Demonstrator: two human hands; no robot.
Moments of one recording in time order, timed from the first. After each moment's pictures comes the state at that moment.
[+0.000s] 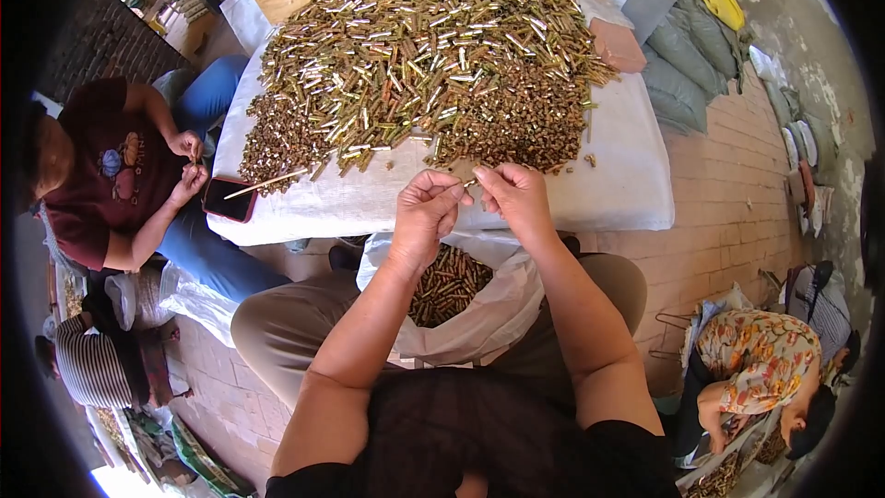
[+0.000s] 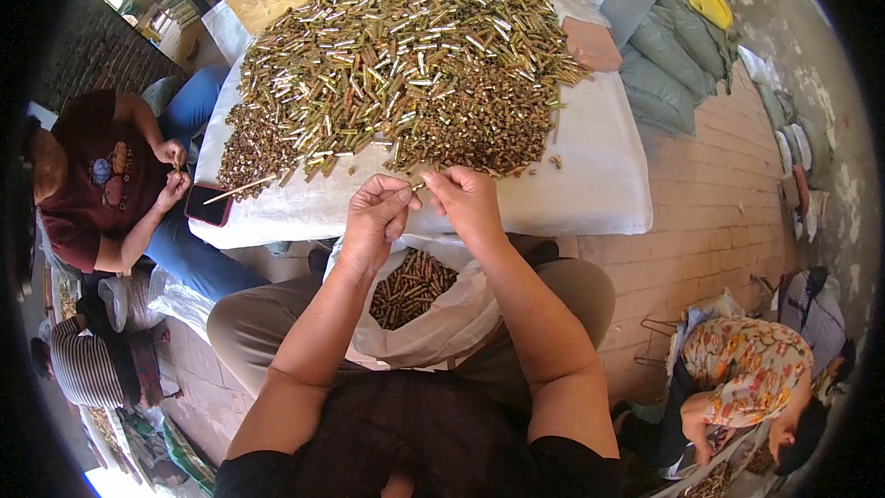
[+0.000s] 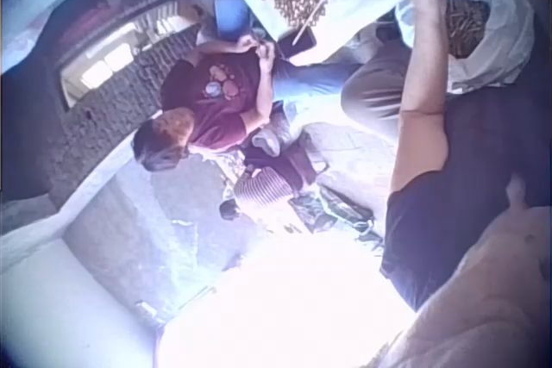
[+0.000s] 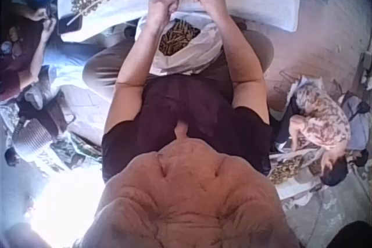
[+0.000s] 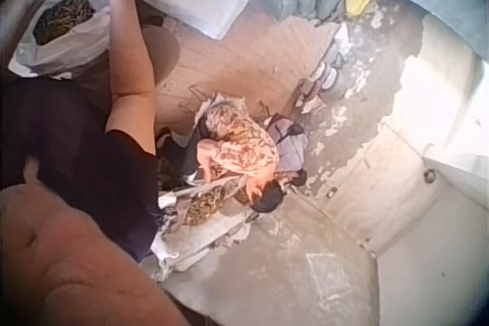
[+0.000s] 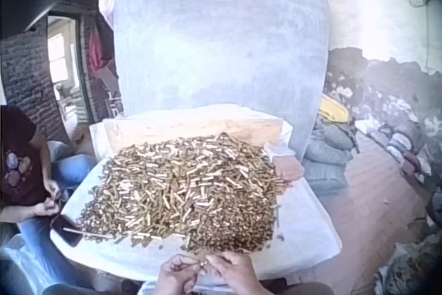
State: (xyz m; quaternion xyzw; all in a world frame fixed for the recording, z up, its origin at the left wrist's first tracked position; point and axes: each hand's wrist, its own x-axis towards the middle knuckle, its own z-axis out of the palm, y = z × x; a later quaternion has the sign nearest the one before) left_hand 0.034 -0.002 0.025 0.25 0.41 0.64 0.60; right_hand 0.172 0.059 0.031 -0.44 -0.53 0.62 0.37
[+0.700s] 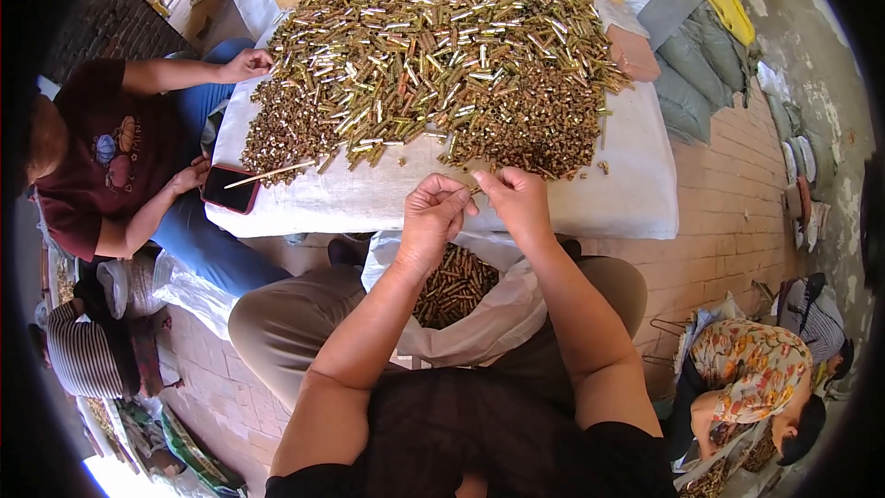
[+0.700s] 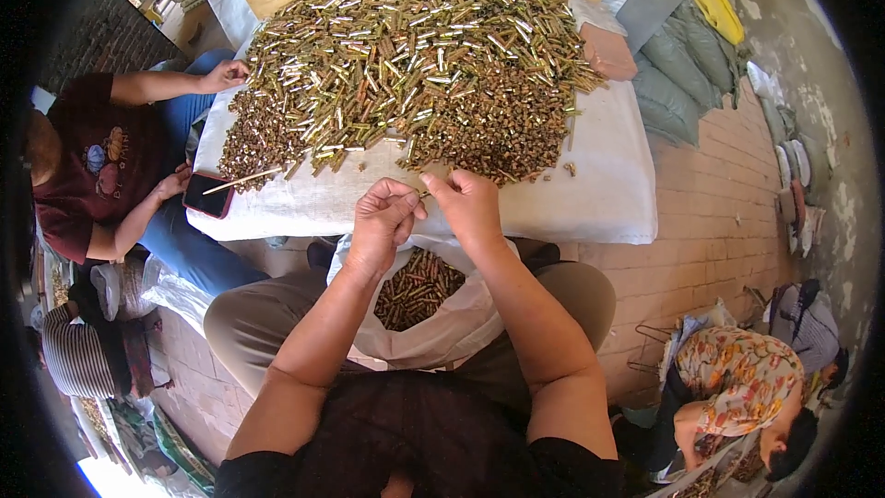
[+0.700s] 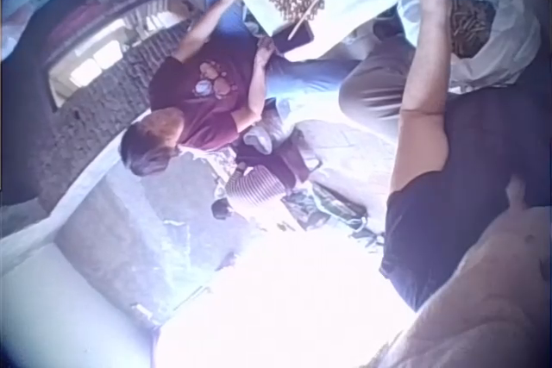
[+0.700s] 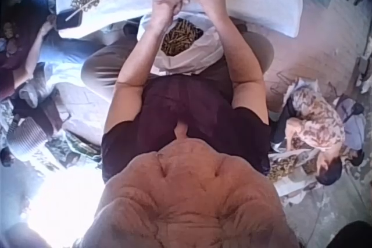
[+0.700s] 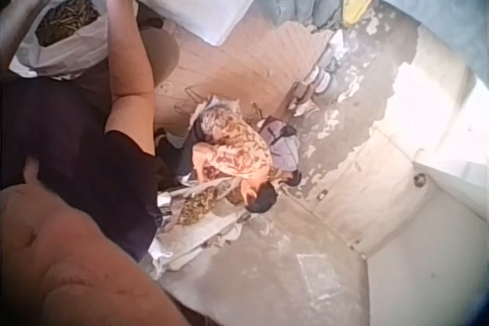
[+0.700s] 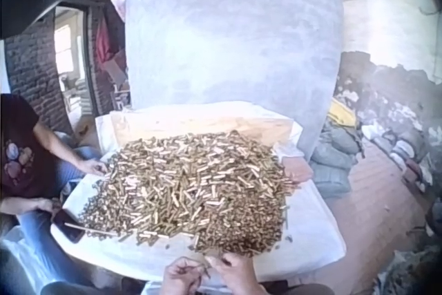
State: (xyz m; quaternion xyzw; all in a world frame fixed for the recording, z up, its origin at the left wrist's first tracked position) left_hand 0.026 -0.008 0.016 0.24 0.44 0.64 0.58; right_hand 0.150 0.063 0.001 -0.49 -0.64 0.46 0.37
